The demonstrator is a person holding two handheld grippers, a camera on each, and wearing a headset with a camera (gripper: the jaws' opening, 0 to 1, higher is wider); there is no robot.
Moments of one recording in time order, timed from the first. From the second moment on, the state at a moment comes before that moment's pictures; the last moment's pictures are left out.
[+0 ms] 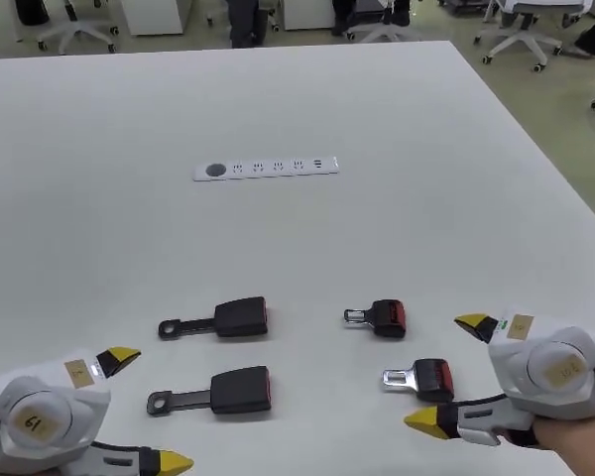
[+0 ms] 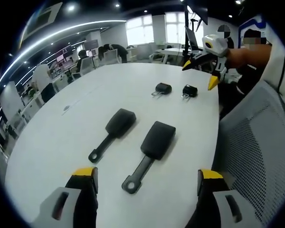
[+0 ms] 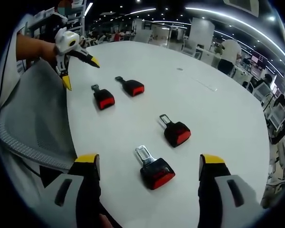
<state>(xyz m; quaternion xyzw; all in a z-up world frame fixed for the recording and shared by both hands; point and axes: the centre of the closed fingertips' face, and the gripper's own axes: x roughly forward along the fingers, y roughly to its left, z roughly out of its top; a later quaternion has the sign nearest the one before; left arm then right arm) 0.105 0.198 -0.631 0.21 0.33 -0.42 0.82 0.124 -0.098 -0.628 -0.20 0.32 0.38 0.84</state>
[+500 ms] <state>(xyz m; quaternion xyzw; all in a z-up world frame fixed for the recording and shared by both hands) 0.103 0.197 -0.633 0.20 0.34 -0.43 0.81 0.125 -0.097 -0.626 -0.20 0.31 0.39 0.84</state>
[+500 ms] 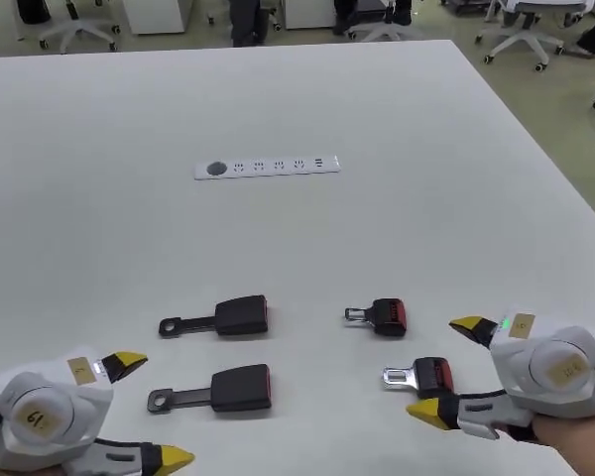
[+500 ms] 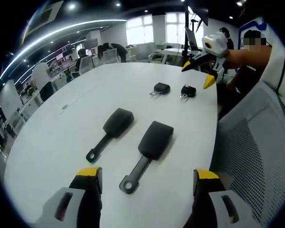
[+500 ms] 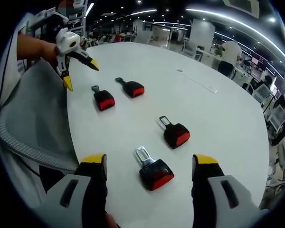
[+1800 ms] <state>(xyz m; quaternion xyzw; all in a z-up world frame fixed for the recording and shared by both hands) 0.119 0.149 -0.649 0.26 0.32 -0.50 0.76 0.132 -0.105 -0.654 -0.25 0.34 0.43 0.79</state>
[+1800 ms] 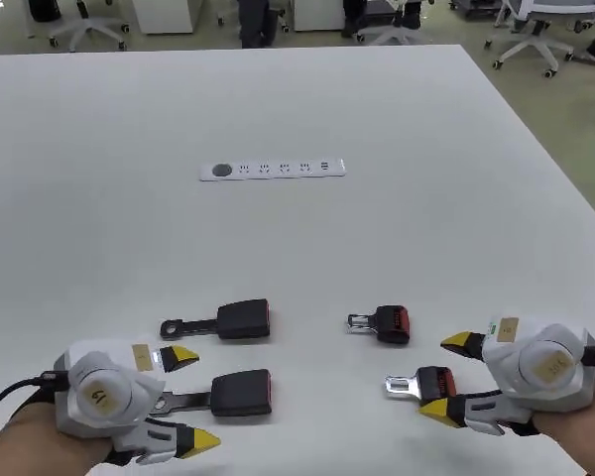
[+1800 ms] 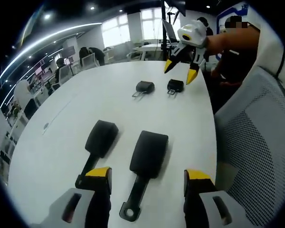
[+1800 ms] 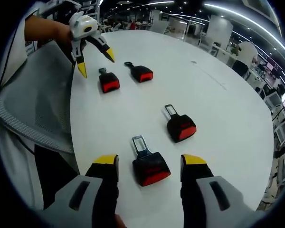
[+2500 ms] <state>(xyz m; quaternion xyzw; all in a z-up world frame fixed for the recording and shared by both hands) 0.132 0.128 -0.673 0.29 0.34 -0.54 0.71 0.131 -0.114 -0.684 -0.29 0.38 0.48 0.74</state>
